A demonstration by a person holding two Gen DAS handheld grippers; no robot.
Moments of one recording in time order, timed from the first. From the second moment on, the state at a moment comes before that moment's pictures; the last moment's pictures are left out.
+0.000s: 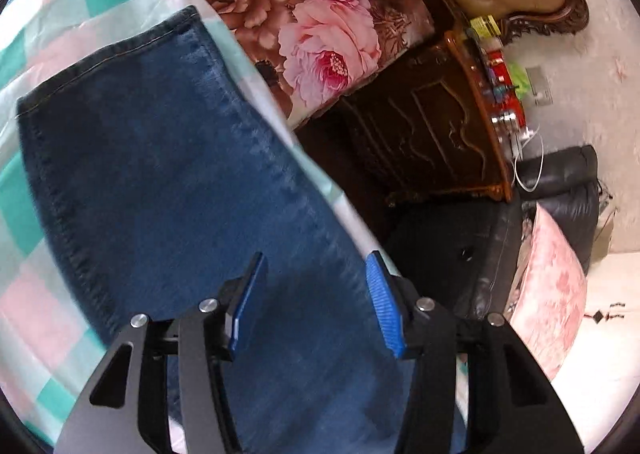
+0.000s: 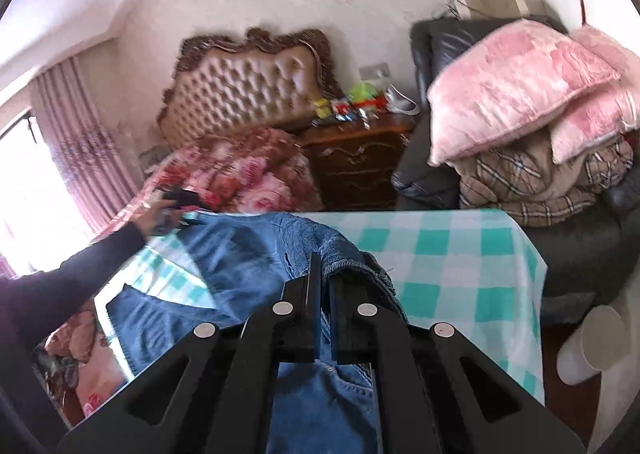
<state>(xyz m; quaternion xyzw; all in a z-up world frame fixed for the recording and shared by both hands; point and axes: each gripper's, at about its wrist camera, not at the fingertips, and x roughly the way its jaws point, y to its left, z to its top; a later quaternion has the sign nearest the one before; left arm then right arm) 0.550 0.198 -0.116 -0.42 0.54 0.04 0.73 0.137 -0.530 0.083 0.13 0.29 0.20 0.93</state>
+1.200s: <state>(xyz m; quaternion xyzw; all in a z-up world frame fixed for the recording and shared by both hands) 0.062 0.298 -0.159 -0.59 0.36 0.02 0.72 -0.034 -0.592 -0.085 0.41 0.39 0.02 0.82</state>
